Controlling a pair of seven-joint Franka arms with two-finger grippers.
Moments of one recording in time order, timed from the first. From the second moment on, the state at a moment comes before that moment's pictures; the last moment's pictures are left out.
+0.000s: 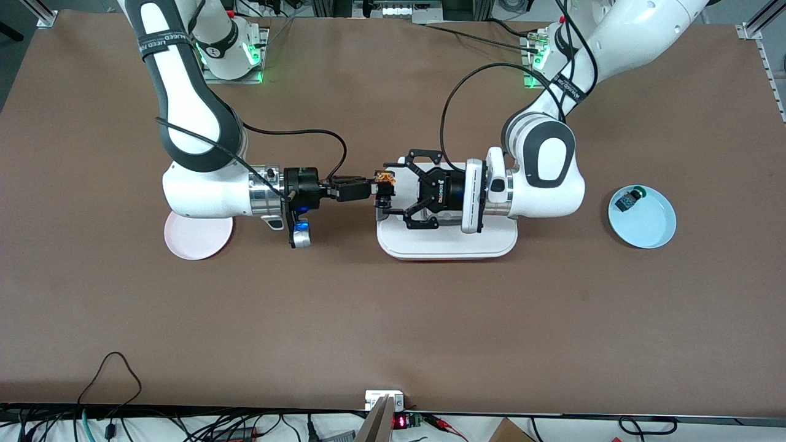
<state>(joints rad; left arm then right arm) 0.07 0.57 -0.64 -1.70 -1.62 2.14 1.75 0.55 0.48 -0.17 -1.60 1.58 1.86 0.10</state>
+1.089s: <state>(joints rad) 0.23 0.45 -0.64 -1.57 -1.08 1.86 1.10 0.40 0.48 -0.19 -1.49 1.12 1.63 0.07</state>
